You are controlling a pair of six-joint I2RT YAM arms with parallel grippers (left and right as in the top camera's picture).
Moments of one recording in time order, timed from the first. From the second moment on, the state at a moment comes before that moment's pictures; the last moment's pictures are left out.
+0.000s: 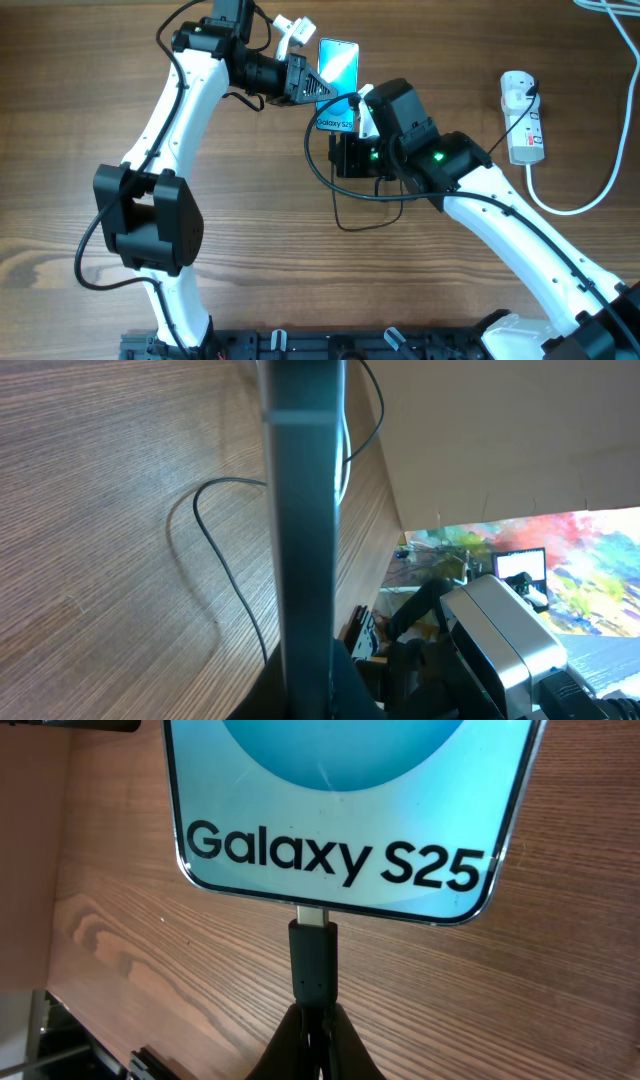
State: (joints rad) left arm -0.22 2.04 1.85 -1.07 1.11 0.01; right arm 0.57 1.49 1.22 -0.63 -0.31 0.57
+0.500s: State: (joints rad) left arm -0.21 2.04 1.85 -1.07 1.11 0.01; right arm 0.57 1.49 1.22 -0.60 -0.31 0.61
